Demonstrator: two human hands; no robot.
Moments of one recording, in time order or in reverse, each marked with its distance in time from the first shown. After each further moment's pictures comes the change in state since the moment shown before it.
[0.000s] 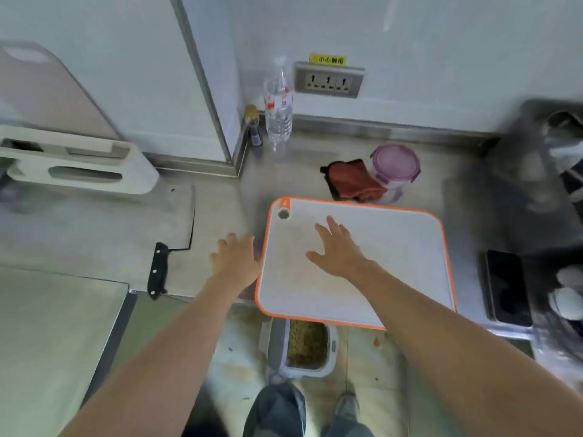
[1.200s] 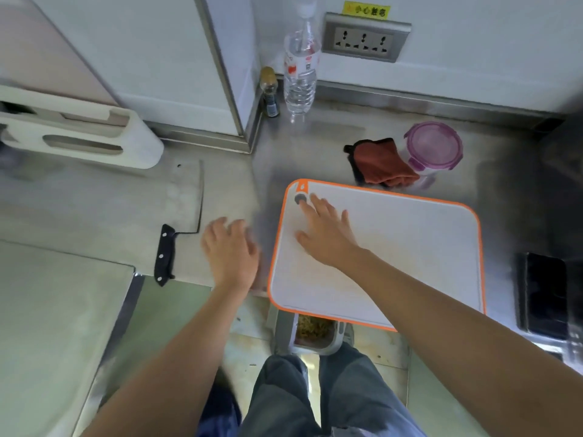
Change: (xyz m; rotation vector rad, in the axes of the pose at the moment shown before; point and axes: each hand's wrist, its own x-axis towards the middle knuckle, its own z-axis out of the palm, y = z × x) left_hand 0.014 -0.033 0.034 -0.125 0.389 -0.126; right_hand 0.039 -0.044 0.012 -0.084 0.068 -0.163
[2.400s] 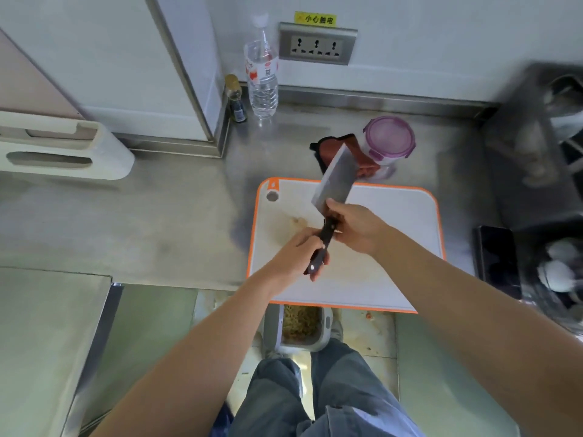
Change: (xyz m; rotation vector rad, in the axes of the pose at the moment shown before) left_hand -0.051 0.117 -0.026 -1.140 -1.022 0.016; right_hand -0.046 0.064 -0.041 1.643 -0.020 0.430
